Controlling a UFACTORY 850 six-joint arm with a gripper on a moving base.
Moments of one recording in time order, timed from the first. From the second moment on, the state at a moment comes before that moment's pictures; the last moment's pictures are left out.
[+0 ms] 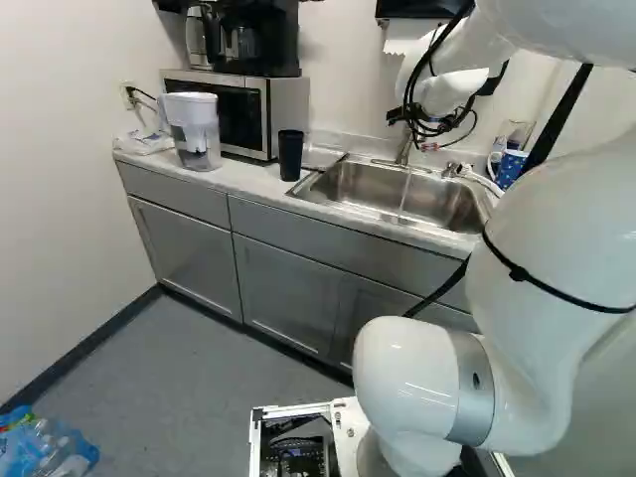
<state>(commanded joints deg) -20.6 2.9 -57.8 0.0 2.5 0.0</state>
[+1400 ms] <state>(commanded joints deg) -21.9 8.4 -52.5 0.0 -14.3 0.0</state>
